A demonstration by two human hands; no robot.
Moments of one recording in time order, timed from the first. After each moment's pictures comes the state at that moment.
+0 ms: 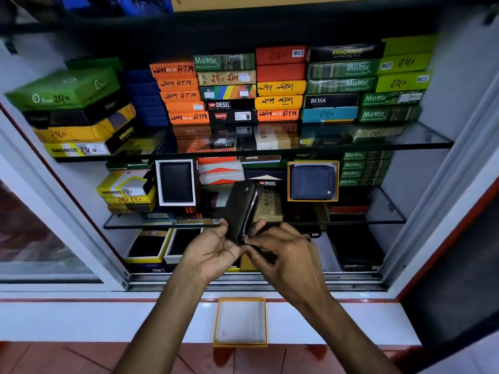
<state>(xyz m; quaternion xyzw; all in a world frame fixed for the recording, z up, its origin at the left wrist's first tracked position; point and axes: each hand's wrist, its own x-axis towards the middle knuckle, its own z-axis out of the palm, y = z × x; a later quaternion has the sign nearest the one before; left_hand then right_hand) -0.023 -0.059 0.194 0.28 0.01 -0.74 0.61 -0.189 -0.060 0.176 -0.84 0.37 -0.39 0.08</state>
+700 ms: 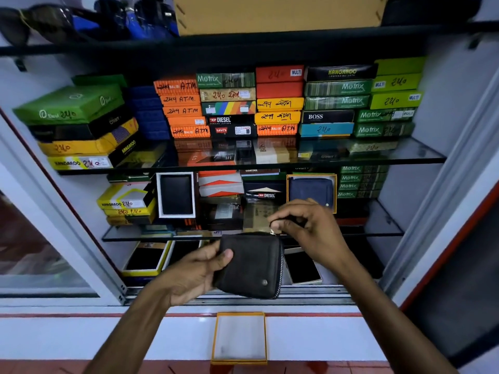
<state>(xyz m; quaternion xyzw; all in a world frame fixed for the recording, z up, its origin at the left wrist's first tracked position) 0.015 -0.032 0.190 0.42 -0.34 -0.71 0.45 -0.221 -0.127 0.215 -0.80 0.33 -0.42 0.26</state>
